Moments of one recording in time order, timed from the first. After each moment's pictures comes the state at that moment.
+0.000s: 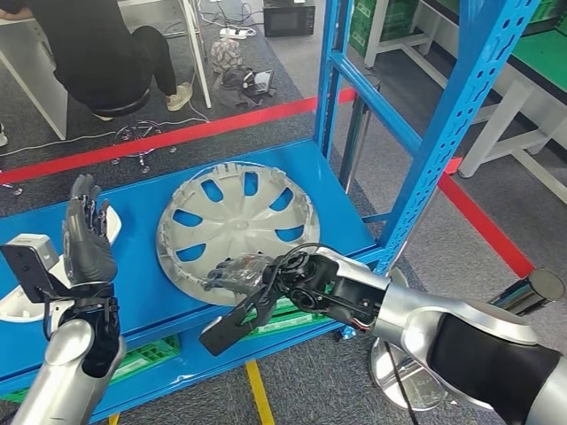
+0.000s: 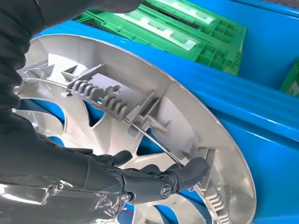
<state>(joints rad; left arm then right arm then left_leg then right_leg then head) -0.40 0.03 -0.43 -1.34 0.34 0.37 -0.34 -0.82 -0.11 1.22 -1.05 0.72 0.47 0.01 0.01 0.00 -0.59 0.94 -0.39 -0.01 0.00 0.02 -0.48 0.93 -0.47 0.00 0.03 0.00</state>
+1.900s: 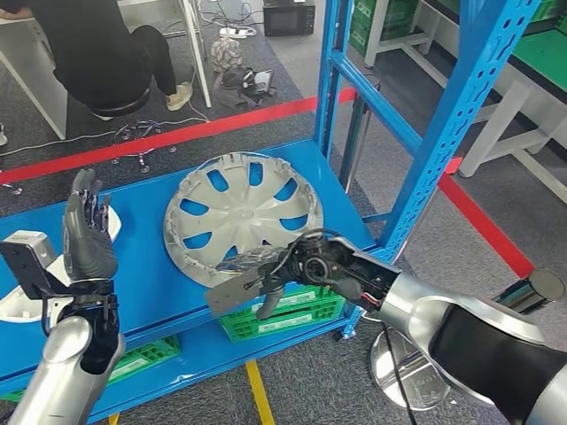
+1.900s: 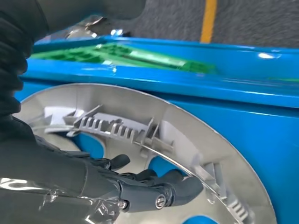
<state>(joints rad) -0.41 0.03 -0.43 -1.34 0.35 0.33 -0.34 -0.83 -0.12 1.11 -0.96 0.38 0.57 0.05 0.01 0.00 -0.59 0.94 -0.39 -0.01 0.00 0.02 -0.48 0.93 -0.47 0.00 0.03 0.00</state>
